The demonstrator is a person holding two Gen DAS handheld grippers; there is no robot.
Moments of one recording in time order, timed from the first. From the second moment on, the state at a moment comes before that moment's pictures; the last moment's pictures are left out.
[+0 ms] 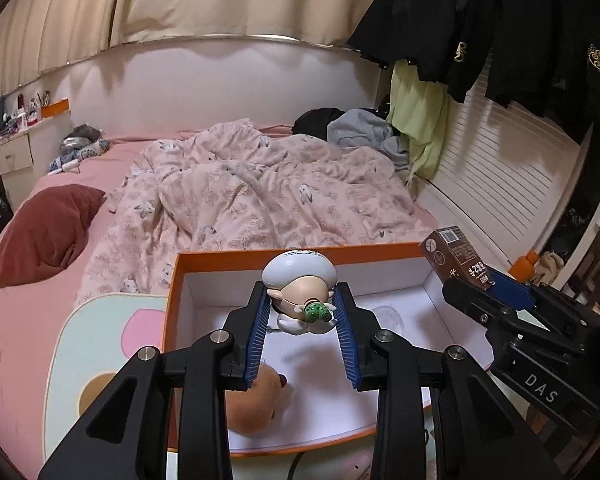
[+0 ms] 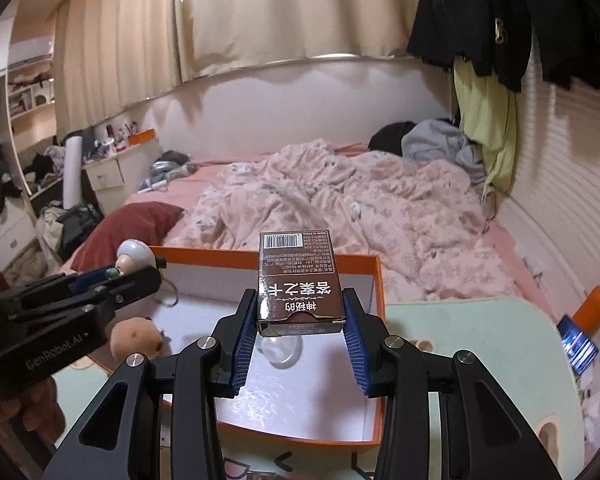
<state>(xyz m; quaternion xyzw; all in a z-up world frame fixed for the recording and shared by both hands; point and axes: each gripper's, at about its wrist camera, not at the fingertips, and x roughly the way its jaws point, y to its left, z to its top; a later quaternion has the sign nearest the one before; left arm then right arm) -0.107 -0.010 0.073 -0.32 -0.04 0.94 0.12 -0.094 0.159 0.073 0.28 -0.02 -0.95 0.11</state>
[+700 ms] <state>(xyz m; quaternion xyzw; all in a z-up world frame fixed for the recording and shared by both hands) -0.104 -0.019 0.074 -0.30 -0.07 0.94 0.11 -0.095 0.156 0.064 0.28 -0.03 -0.95 0.11</state>
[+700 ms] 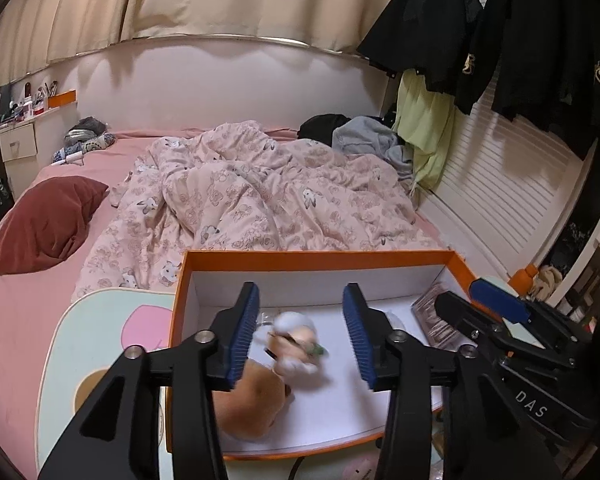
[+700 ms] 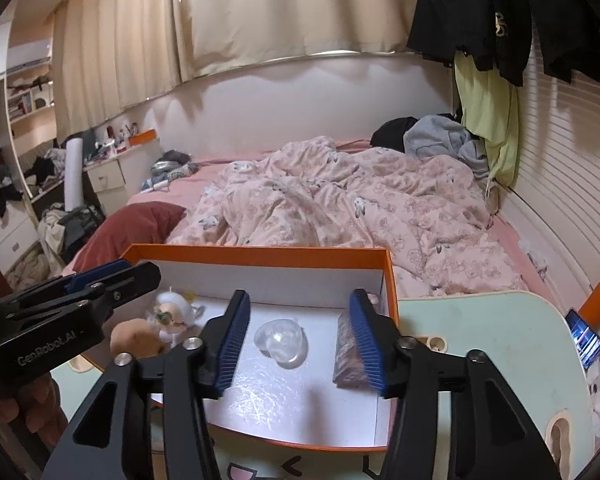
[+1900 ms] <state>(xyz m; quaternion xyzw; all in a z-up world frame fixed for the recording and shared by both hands) 0.031 -0.041 0.060 -0.35 -0.11 0.92 0.14 -0.009 0.215 0.067 0.33 -0.12 -0.92 0.15</state>
